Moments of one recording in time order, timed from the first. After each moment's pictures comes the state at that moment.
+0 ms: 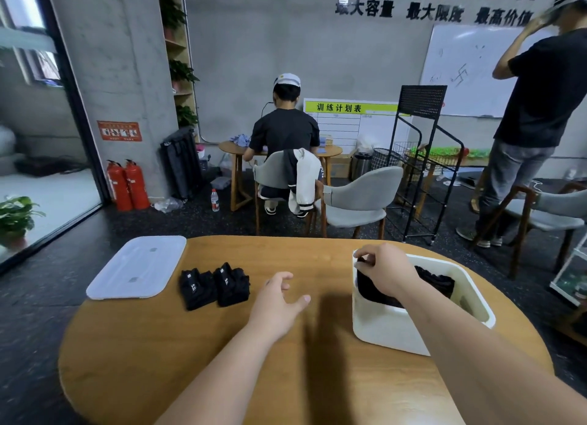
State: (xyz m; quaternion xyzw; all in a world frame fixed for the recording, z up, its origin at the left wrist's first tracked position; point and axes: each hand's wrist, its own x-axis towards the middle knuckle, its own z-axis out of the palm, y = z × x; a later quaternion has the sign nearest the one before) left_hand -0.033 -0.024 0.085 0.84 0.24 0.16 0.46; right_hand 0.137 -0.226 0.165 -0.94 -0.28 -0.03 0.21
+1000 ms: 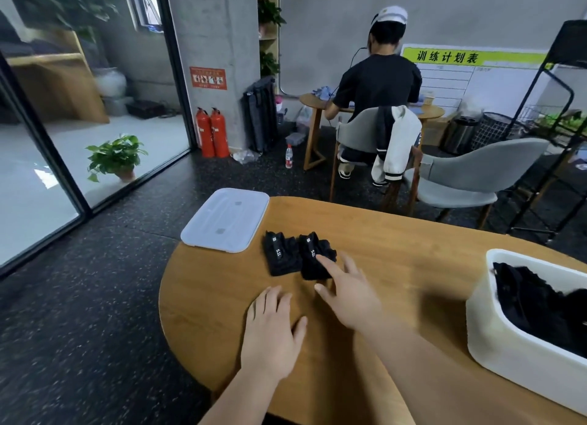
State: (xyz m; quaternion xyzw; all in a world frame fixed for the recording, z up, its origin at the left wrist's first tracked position) left_hand -0.150 0.086 -0.026 0.92 0.36 0.12 0.10; right_hand 0.028 -0.003 0.034 -0.87 -0.45 0.11 0.18
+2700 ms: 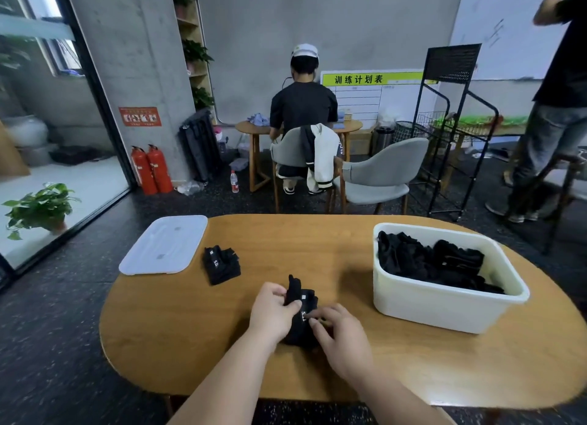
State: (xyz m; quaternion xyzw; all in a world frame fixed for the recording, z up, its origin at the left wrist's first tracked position) left_hand -0.082 -0.019 0.043 0.75 0.38 0.13 0.52; right_hand -0.019 -0.182 0.007 -0.85 -0.34 0.03 0.40
